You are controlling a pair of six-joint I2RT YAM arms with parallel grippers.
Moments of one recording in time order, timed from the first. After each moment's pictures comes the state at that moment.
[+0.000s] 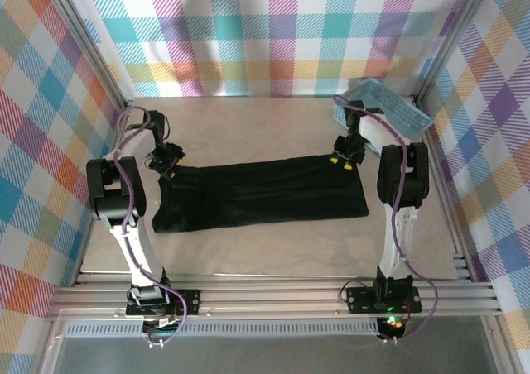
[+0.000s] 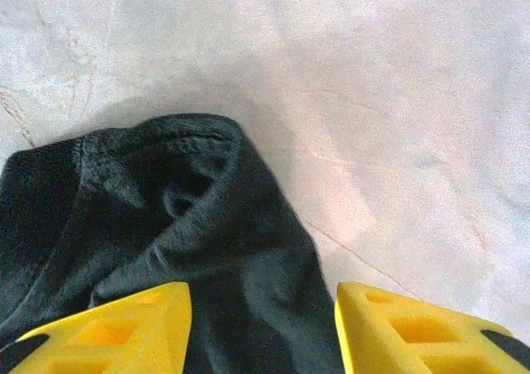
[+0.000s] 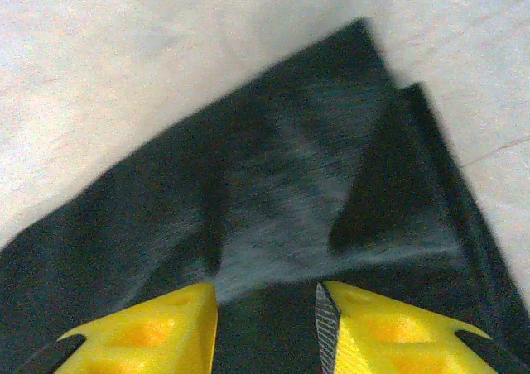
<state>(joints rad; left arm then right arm) 0.08 1.96 1.49 -0.83 0.09 -0.94 0.15 2.18 1.77 -1.02 -0.12 0.56</state>
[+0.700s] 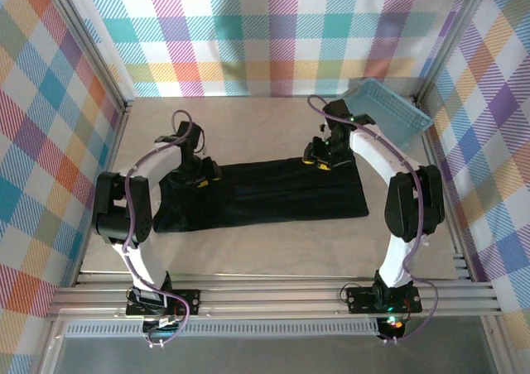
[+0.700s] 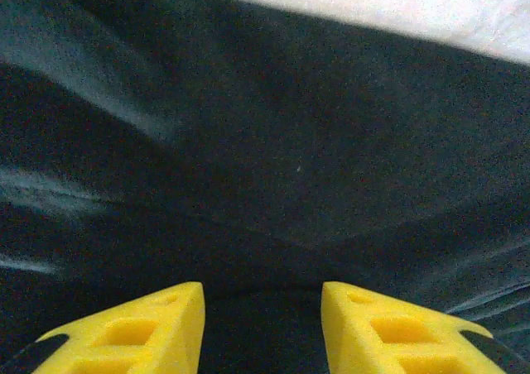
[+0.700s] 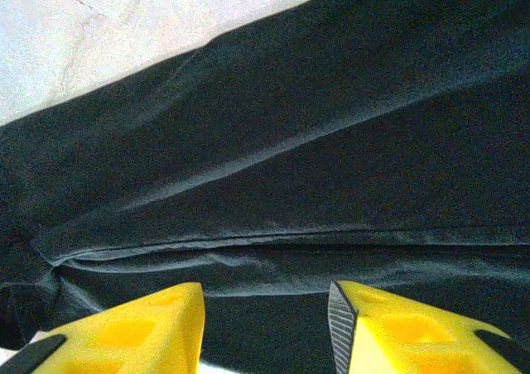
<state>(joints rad) -0.18 1.79 1.25 -0.78 0.25 -0.48 0.33 1.84 1.53 -0.92 -0.29 0.52</state>
